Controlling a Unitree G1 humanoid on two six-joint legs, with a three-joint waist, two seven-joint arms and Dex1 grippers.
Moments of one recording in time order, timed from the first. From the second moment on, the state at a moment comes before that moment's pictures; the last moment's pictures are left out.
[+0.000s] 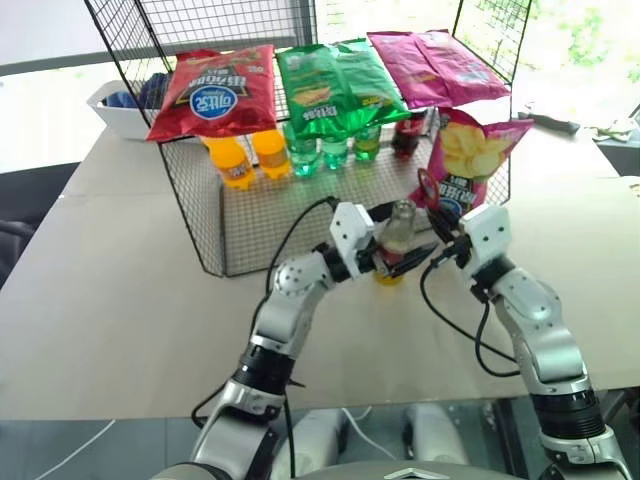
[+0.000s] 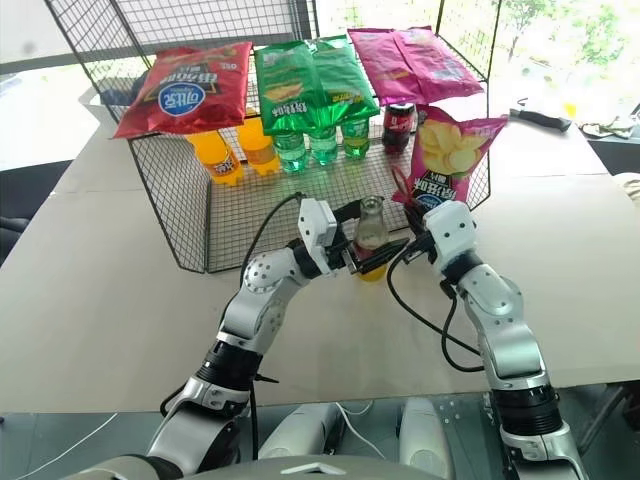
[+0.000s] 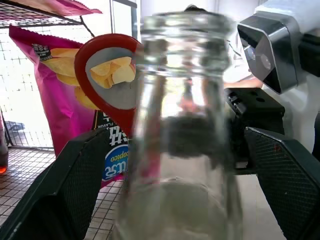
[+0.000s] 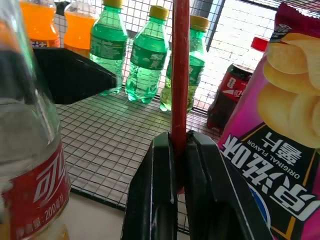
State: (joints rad) left arm -0.43 0.09 -0.21 0.08 -0.27 -0.04 -0.82; right arm -0.20 -0.31 0.05 -0.27 0.10 0.15 0.36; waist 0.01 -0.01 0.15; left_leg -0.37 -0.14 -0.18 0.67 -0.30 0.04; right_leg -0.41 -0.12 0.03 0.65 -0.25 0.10
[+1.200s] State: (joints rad) left arm -0.13 0.44 0.02 -0.30 -0.33 0.17 -0.72; right arm 0.05 -0.47 -0.14 -0.35 0.36 0.30 0.59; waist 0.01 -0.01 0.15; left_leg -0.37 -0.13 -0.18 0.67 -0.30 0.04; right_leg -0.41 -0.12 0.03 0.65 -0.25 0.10
